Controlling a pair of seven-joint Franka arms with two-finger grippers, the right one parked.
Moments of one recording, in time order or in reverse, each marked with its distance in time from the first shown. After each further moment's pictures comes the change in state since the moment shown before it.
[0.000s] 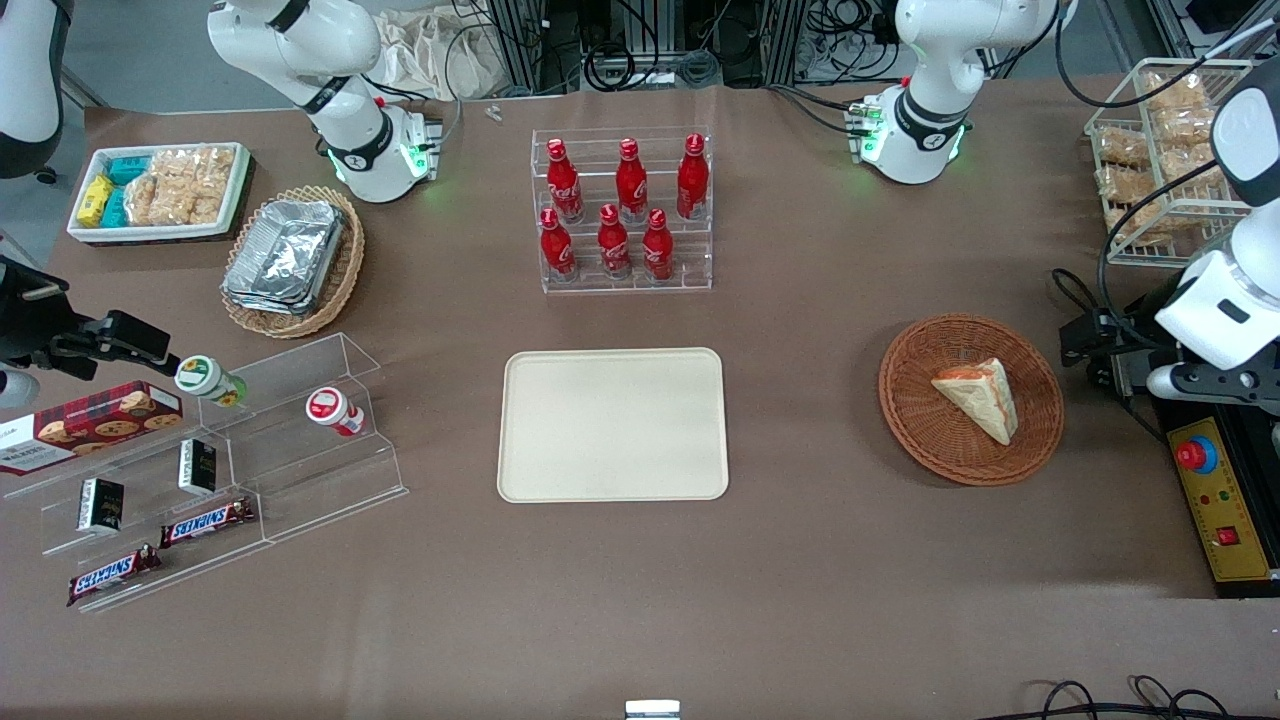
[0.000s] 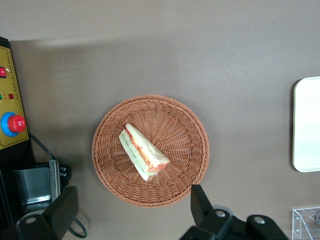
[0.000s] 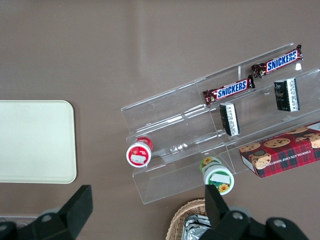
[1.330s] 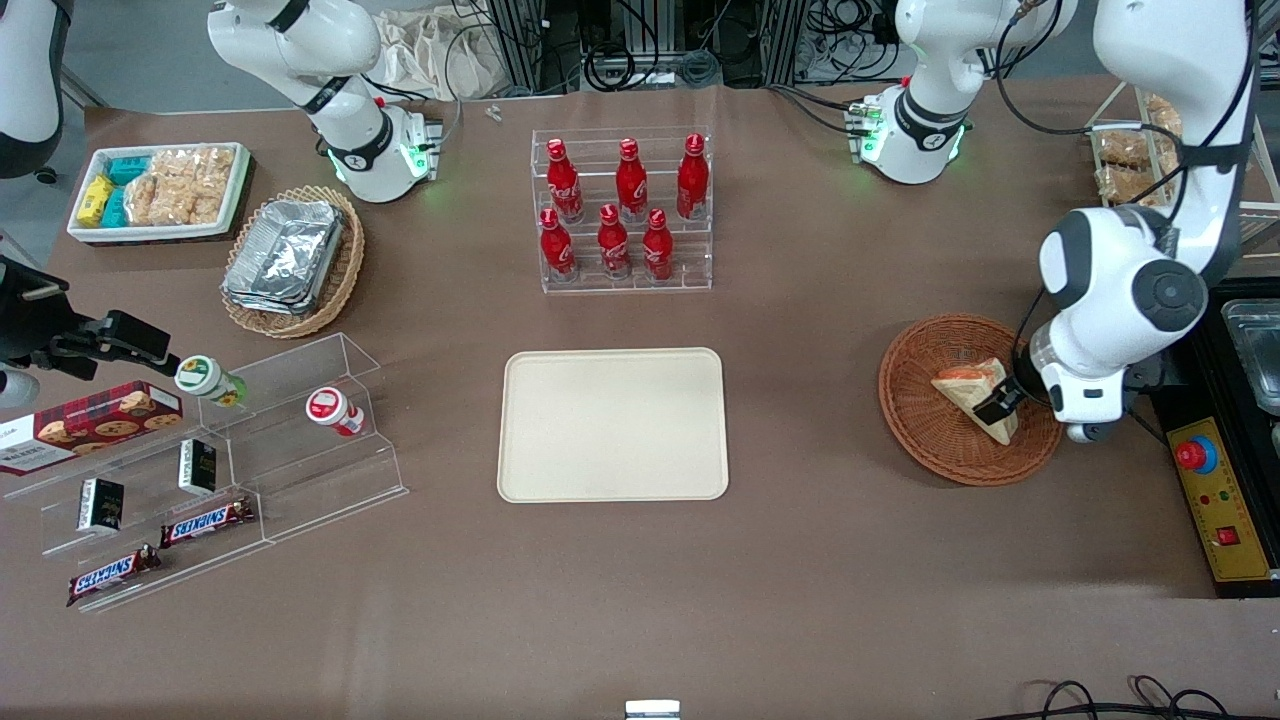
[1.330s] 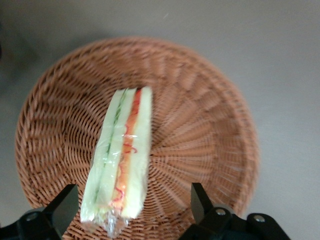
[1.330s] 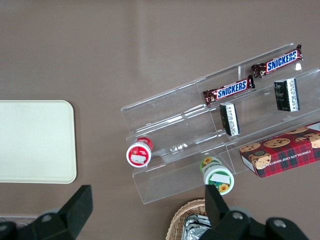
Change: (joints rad) arm 0.000 0.121 0.001 -0.542 0.044 0.596 -0.918
